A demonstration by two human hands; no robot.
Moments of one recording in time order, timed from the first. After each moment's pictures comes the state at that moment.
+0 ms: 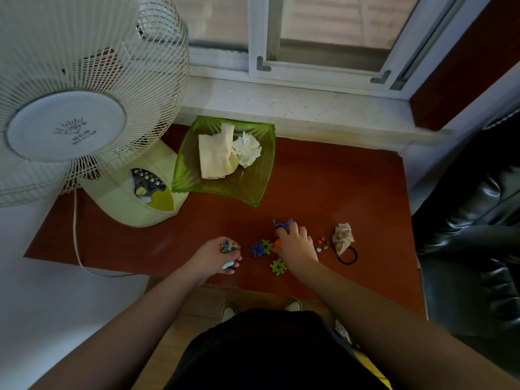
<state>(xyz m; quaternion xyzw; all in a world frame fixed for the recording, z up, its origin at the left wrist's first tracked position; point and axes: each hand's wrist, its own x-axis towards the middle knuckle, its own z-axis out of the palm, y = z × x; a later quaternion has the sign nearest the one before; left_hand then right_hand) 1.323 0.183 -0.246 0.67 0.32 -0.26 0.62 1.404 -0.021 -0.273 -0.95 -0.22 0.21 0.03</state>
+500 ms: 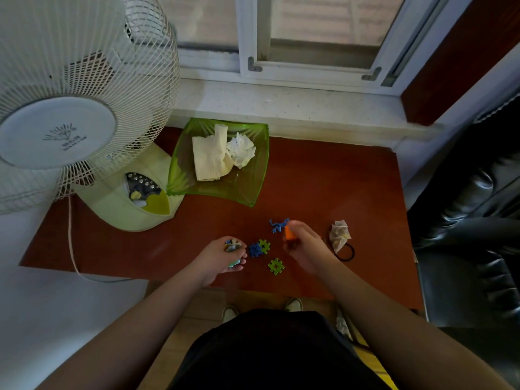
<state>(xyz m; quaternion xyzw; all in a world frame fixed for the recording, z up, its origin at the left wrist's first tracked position) 1.333 0.166 -0.245 0.63 0.33 -0.26 0.66 1.406 -0.047 -0.232 -0.53 0.22 0.36 0.74</state>
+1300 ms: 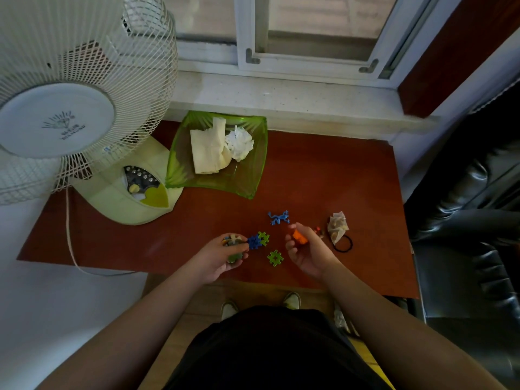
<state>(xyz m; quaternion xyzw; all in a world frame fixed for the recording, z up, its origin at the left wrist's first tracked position) 1.323 0.162 -0.248 0.51 0.37 -0.26 0.74 1.384 -0.061 -0.246 -0.37 0.28 0.39 0.80</state>
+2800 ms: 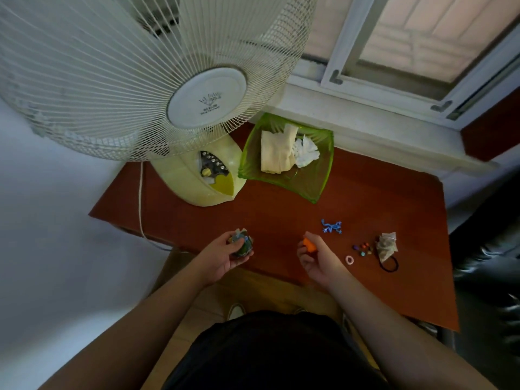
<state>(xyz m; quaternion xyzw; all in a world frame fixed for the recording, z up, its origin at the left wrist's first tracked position) 1.244 0.274 -0.257 0.36 0.39 -0.15 0.84 1.341 0.047 -0.241 -0.41 0.32 0.39 0.76</state>
